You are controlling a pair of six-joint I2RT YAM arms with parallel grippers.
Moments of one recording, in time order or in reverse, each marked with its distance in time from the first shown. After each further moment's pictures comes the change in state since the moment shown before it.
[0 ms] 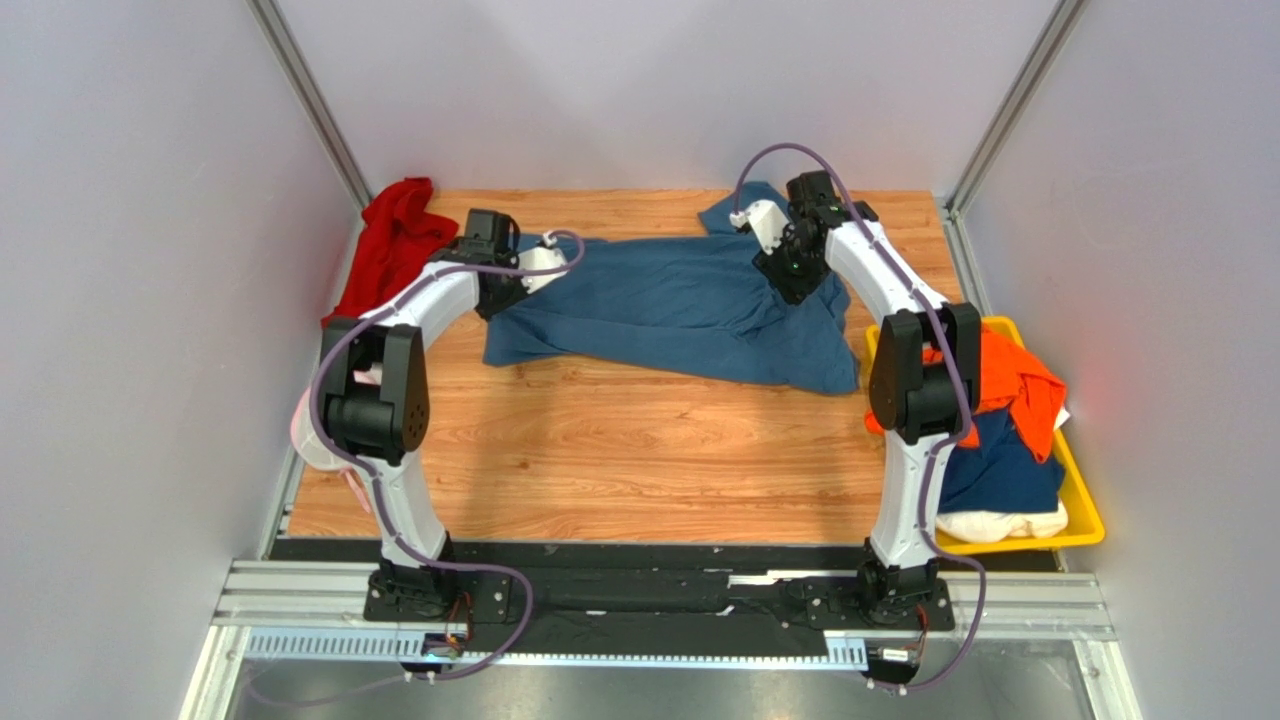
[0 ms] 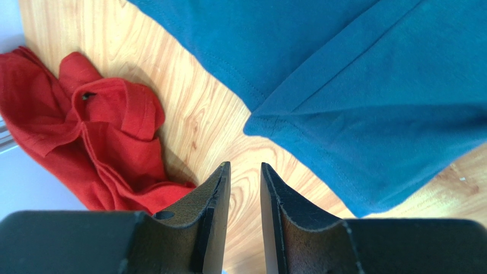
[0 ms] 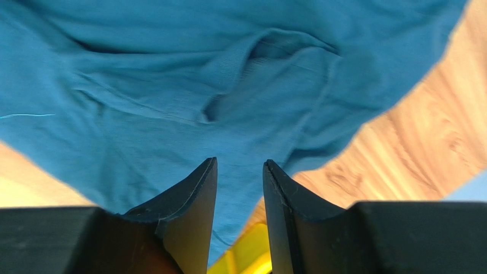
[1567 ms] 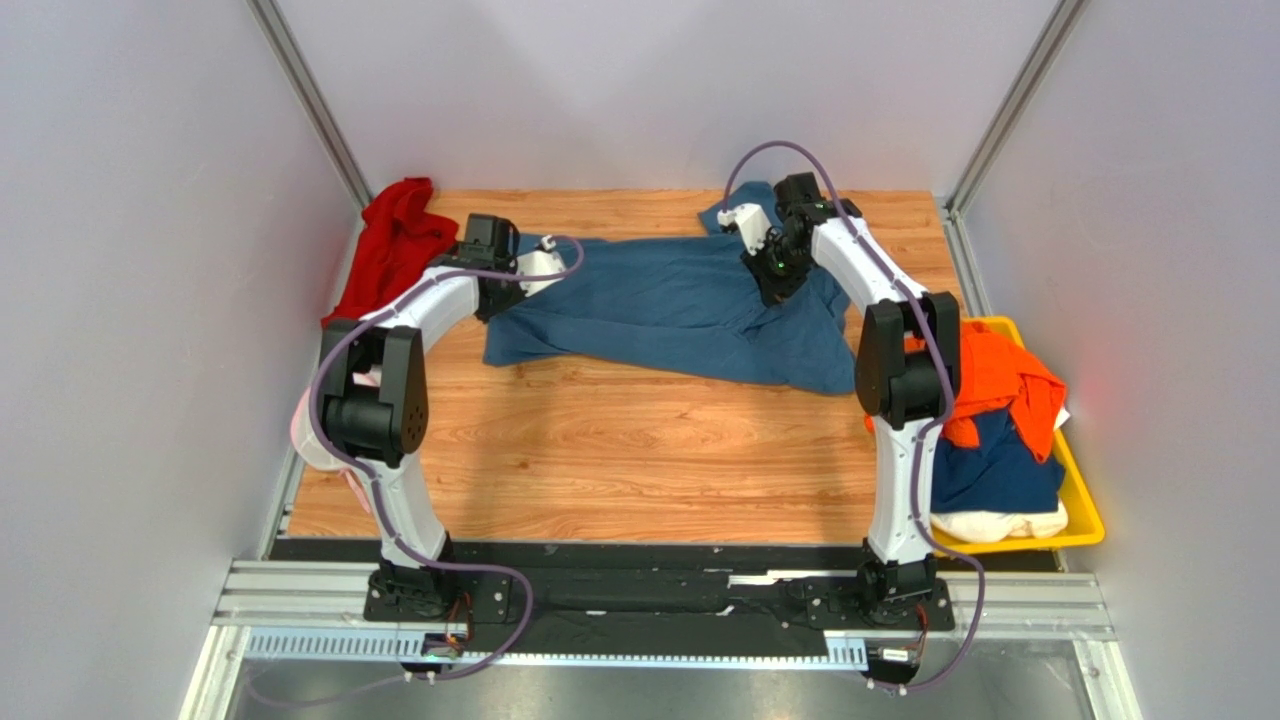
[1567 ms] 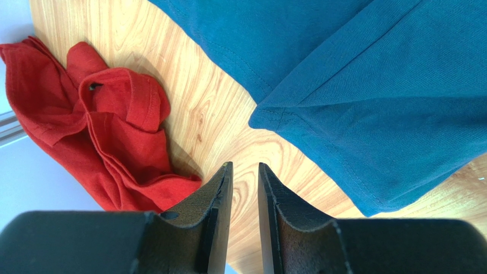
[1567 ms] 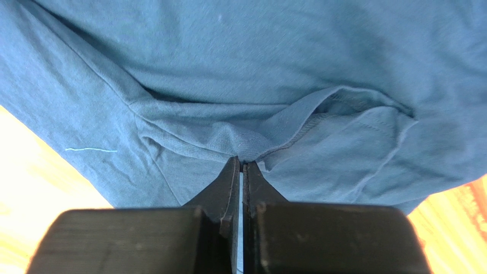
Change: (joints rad) left arm 0.000 -0.020 -0.044 0.046 -0.042 0.019; right arm 0.016 0.116 0.100 -0.052 -0.190 0.064
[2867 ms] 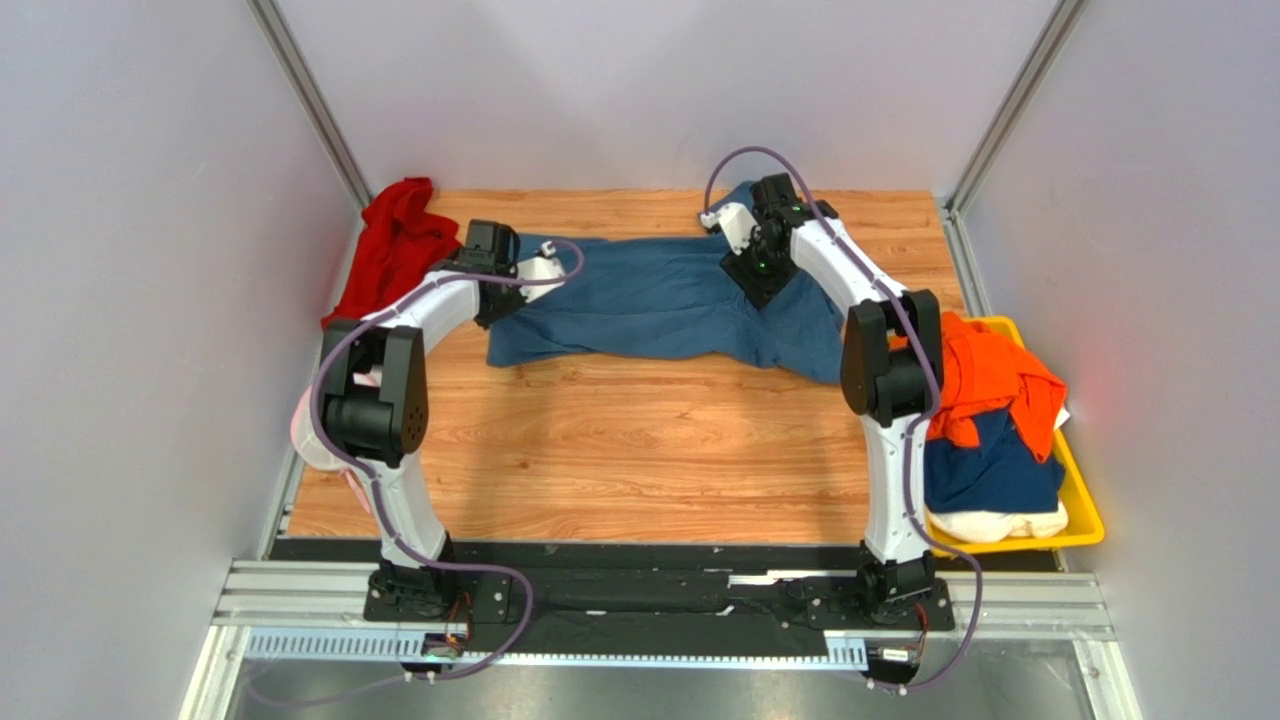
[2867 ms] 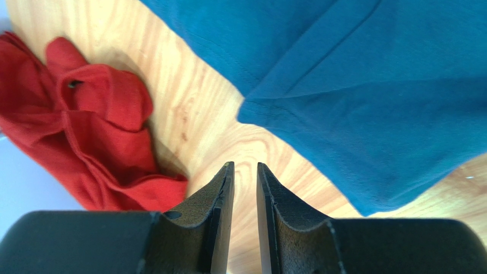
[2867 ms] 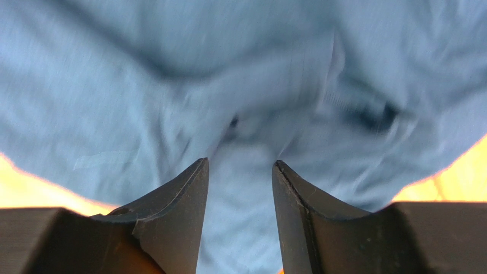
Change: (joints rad) left arm 0.000 0.000 -0.029 0.010 0.002 -0.010; right arm 0.060 0.059 0.068 0.040 0.167 0.032
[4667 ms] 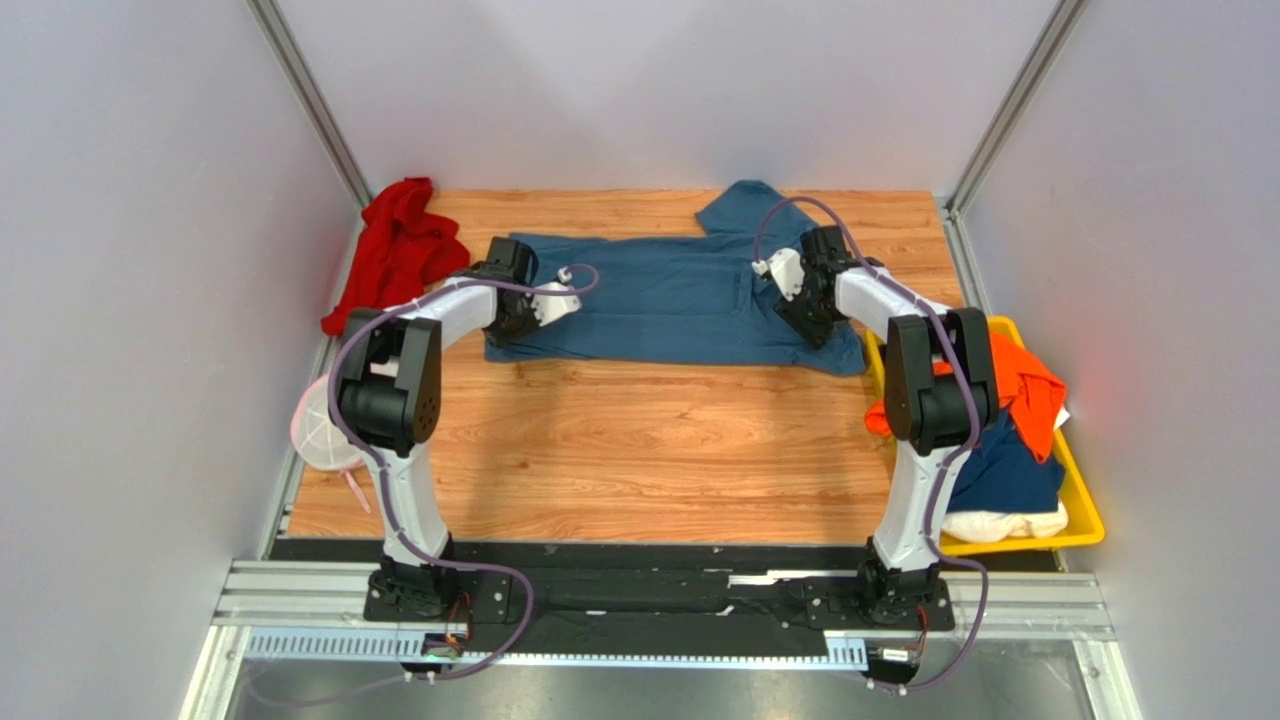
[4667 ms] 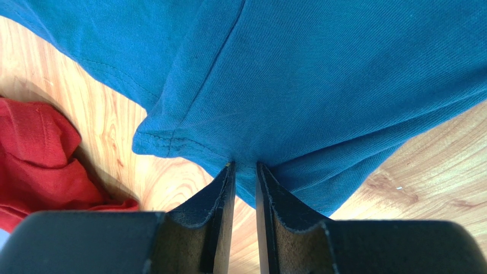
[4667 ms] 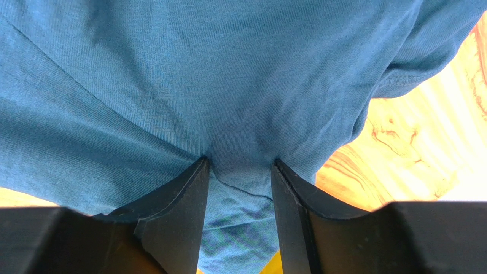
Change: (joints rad) left arm -0.039 0.072 -0.020 -0.065 0.011 -0.008; right arm -0.122 -0.254 -0.569 0.291 0.173 -0.072
